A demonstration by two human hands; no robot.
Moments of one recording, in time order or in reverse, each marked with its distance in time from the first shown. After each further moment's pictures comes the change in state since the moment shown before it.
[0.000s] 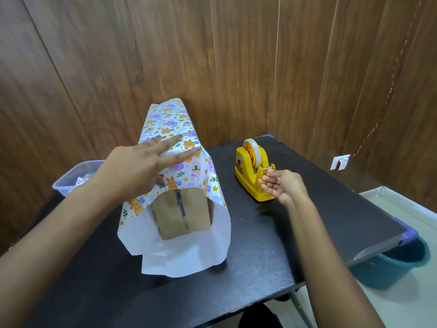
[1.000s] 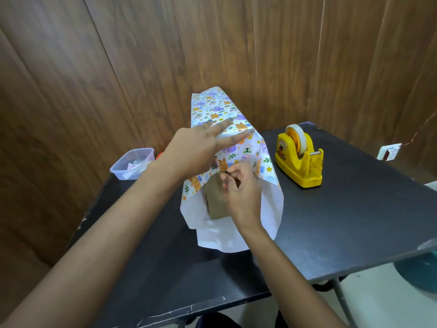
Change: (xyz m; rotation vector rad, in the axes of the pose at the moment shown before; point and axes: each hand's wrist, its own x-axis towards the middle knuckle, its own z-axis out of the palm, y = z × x) left_hand 0.002 0.008 -0.014 0.103 -0.058 -0.054; right_hand -0.111 0.110 0.140 -0.388 -0.084 -0.758
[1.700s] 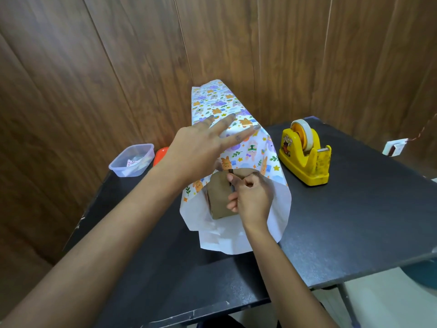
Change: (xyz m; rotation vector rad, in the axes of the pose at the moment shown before) left_hand -0.001 0.005 0.009 0.010 0.075 -0.026; right_hand 0.008 0.013 0.000 0.231 0.067 0.428
